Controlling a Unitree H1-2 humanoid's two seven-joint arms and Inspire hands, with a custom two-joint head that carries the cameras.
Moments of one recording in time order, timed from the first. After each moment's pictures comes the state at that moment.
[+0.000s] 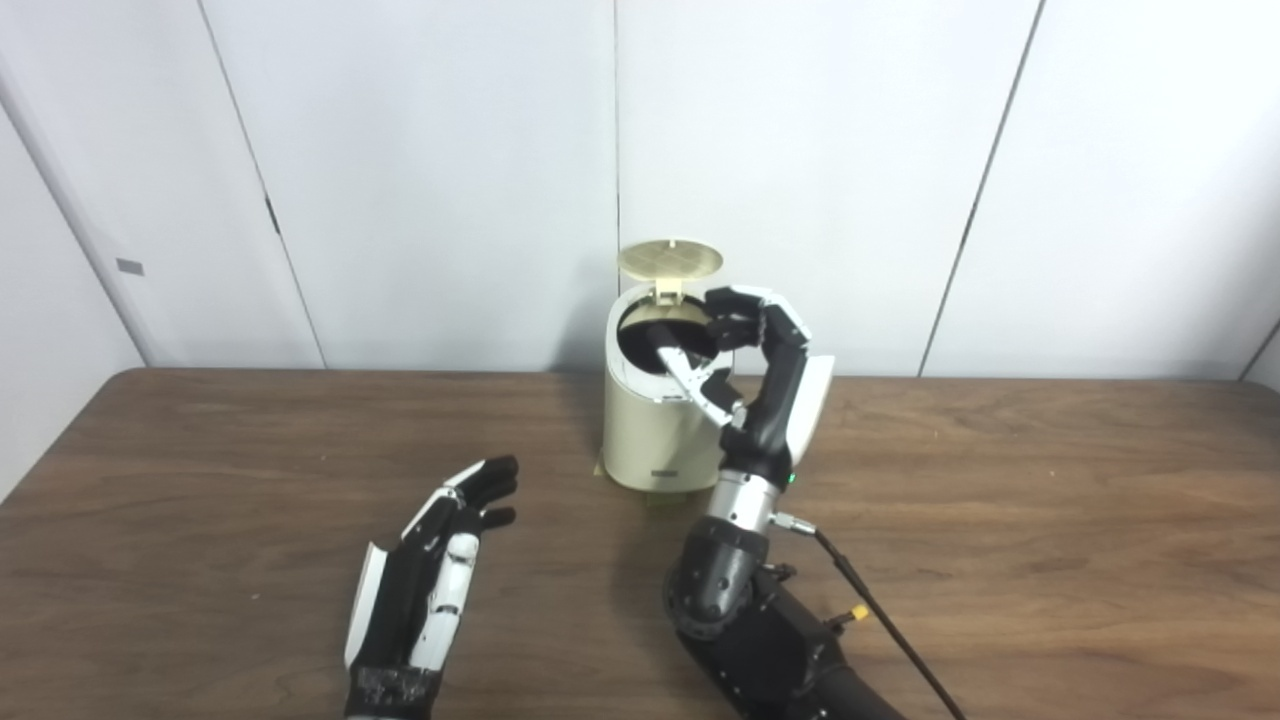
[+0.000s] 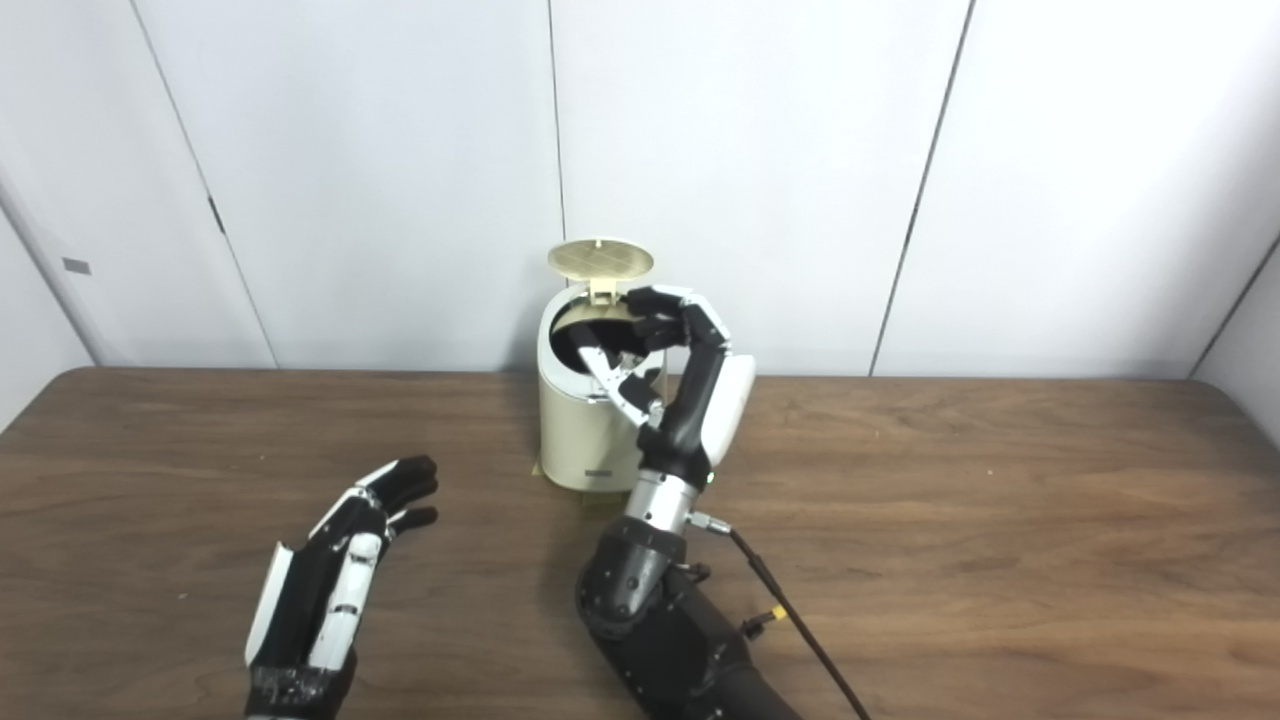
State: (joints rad) left arm 0.14 0.06 -0.03 -0.26 0.05 -0.21 0.04; right arm -0.76 0.15 0.49 0.76 -0.21 -0.44 -1.22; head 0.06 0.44
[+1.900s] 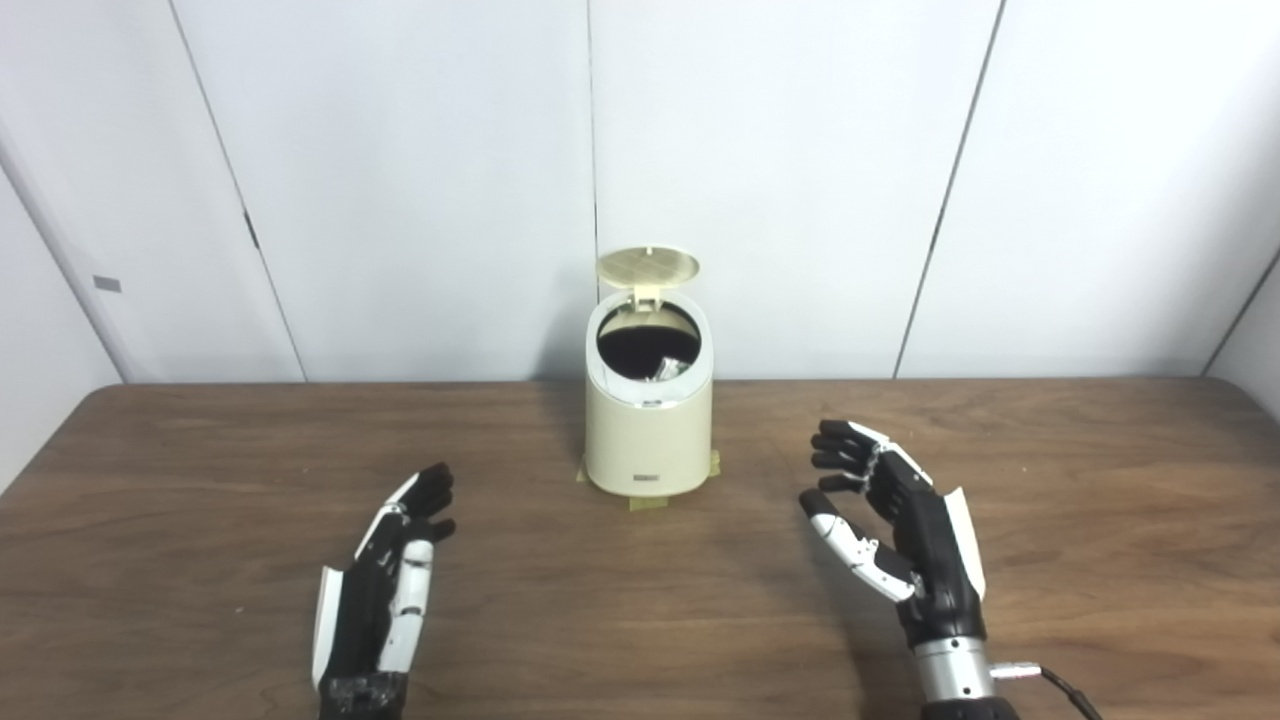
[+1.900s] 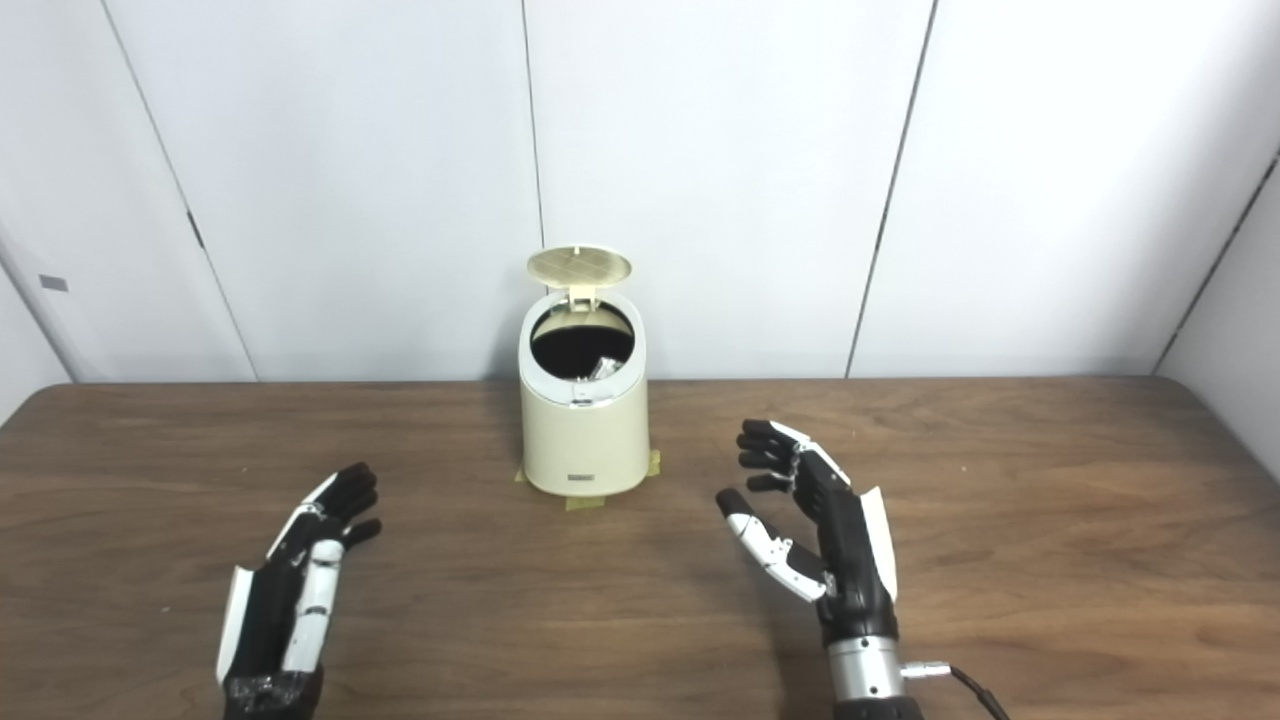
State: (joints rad) left arm 0.08 0.01 0.00 -0.13 0.11 -0.22 0.10; right arm -0.11 -0.06 0.08 0.07 -0.16 -0.33 -0.21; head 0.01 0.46
